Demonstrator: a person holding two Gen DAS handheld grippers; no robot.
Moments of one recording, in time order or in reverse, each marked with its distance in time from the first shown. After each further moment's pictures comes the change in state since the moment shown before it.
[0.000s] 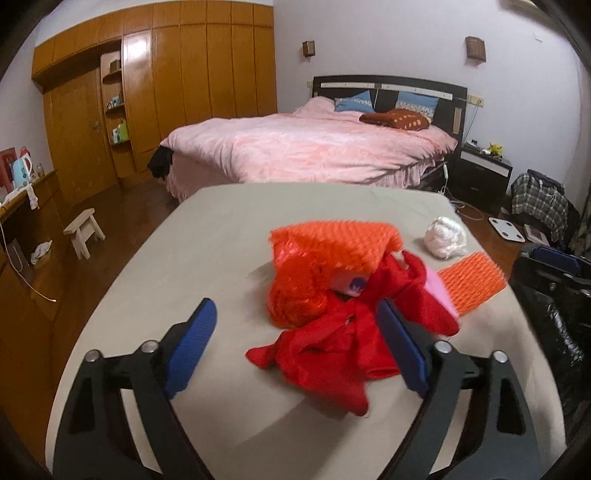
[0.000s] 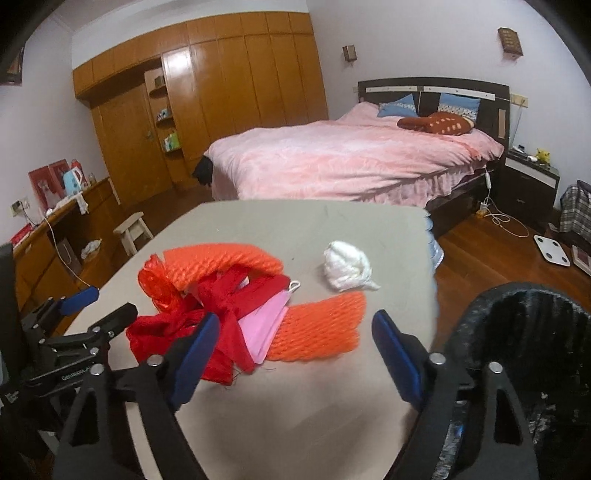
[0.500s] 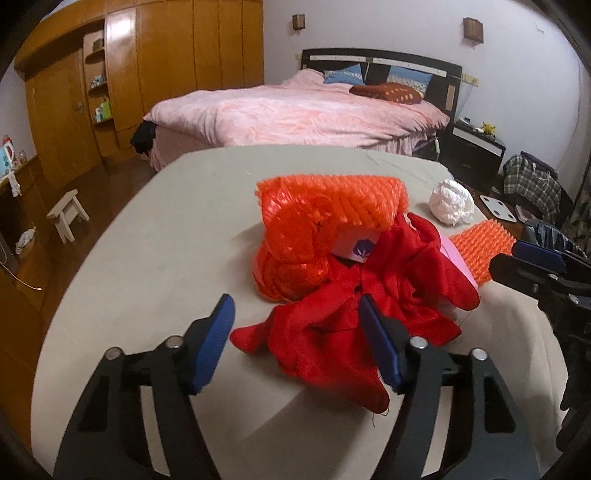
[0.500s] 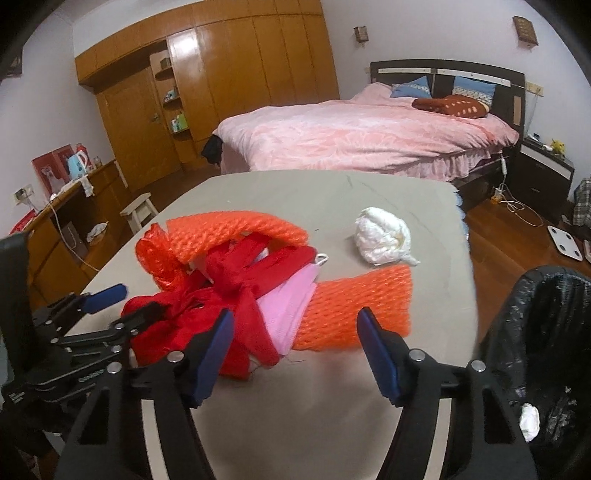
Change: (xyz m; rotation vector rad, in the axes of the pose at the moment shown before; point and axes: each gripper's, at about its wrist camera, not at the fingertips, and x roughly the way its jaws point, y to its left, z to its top) left arm 0.042 0.003 -0.015 0.009 0.117 -0.067; right arm 0.032 0.021 -0.015 -0.022 0.073 0.049
